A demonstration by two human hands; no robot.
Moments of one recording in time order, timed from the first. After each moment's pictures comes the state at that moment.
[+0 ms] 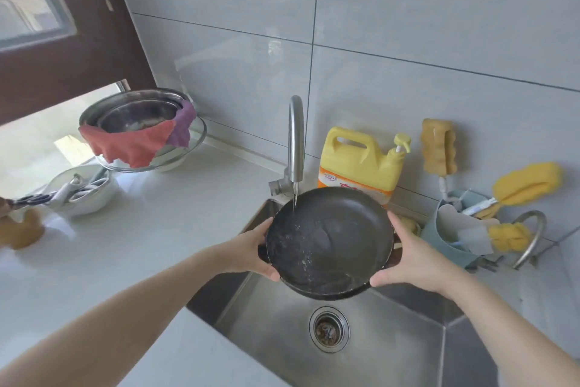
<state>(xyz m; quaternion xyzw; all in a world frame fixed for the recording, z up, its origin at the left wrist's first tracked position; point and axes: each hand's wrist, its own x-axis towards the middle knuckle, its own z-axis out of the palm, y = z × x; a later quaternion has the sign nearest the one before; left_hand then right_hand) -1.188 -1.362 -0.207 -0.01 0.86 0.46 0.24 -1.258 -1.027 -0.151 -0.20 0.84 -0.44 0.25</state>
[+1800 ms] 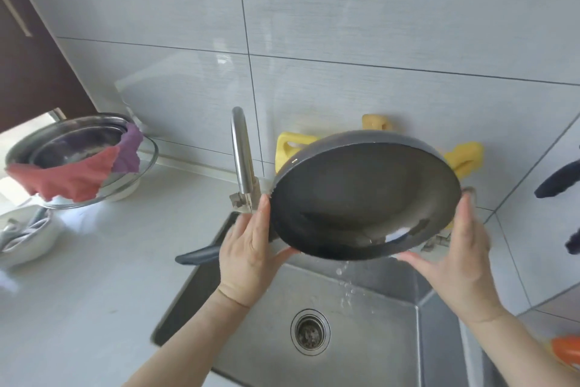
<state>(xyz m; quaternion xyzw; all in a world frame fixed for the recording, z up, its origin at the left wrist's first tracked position) -1.193 -1.250 -0.173 0.07 0.89 0.13 -0.43 -1.227 -0.943 -0.154 -0.14 0.90 -0.27 -0.31</state>
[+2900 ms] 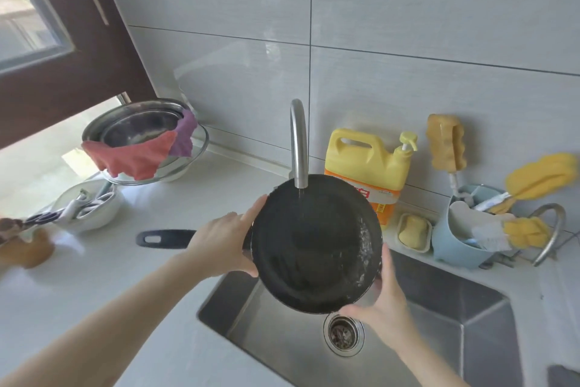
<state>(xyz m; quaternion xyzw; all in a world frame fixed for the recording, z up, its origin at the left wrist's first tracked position) -1.170 -1.375 -0.136 -0.01 1.00 0.07 0.05 -1.192 -1.074 -0.240 -0.09 0.82 -0.55 0.14</state>
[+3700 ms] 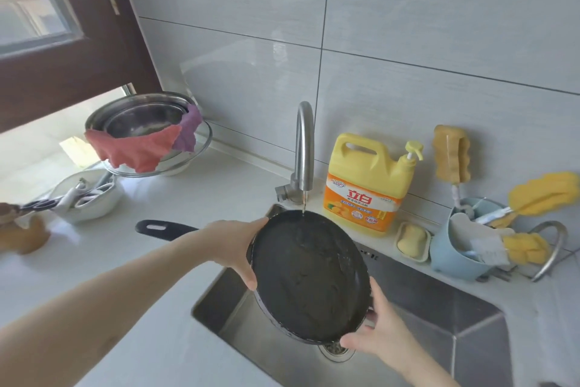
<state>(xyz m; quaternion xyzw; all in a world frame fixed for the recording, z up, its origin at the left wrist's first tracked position) -1.186 -1.381 -0.133 0.01 0.96 0.12 0.24 -1.184 -1.055 -0.253 -0.09 0.81 -0.51 0.30</state>
